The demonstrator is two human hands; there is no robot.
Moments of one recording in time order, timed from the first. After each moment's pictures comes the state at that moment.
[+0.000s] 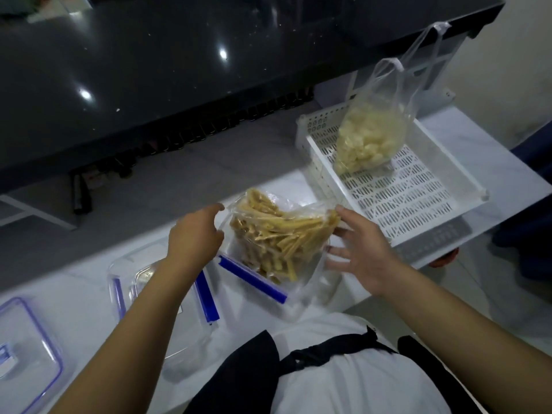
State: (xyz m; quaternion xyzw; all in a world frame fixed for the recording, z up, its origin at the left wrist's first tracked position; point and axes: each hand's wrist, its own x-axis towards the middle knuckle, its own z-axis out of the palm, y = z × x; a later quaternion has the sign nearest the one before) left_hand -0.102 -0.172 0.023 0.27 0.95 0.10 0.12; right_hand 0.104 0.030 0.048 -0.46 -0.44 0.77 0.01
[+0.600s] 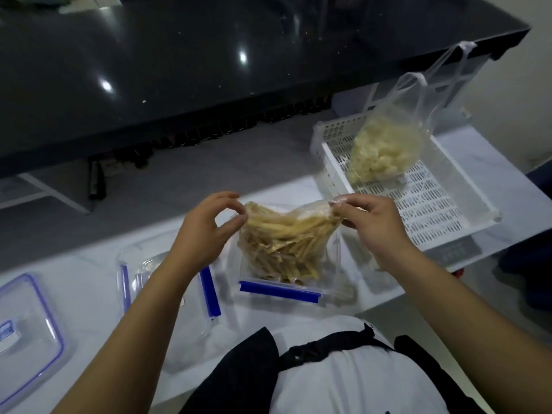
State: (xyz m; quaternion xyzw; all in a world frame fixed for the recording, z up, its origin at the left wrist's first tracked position) left_hand -0.080 -0.184 0.054 0.28 0.86 0.39 0.15; right_hand 0.076 0.054 0.061 -0.32 -0.69 0.63 0.17
